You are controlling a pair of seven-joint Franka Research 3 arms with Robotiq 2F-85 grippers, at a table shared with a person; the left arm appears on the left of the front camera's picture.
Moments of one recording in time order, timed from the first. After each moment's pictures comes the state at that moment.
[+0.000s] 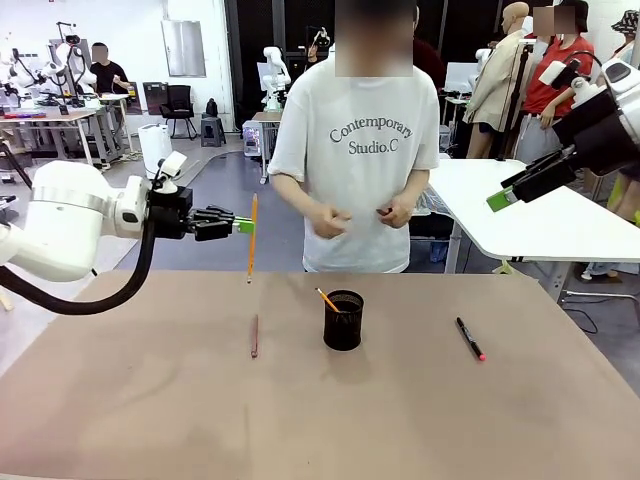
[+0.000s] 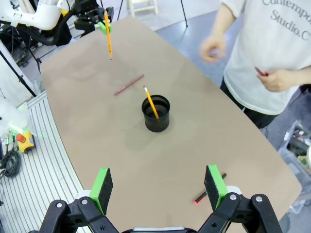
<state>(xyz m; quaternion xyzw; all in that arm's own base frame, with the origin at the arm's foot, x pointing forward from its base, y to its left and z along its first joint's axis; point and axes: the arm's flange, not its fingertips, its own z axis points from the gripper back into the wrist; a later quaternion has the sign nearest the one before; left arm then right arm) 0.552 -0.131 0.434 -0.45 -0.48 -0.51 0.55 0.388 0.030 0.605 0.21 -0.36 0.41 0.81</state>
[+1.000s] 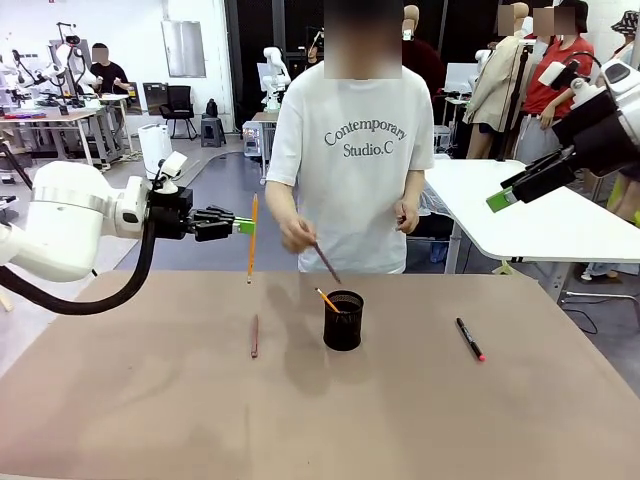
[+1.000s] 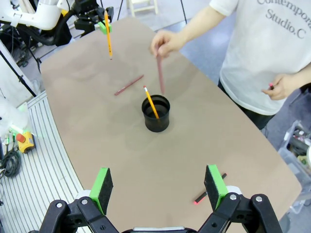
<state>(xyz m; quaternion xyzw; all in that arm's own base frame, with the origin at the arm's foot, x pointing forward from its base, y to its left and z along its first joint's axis) 0.552 -0.131 0.434 -0.45 -0.48 -0.51 0.55 0.388 0.030 0.605 0.21 -0.36 0.41 0.81</state>
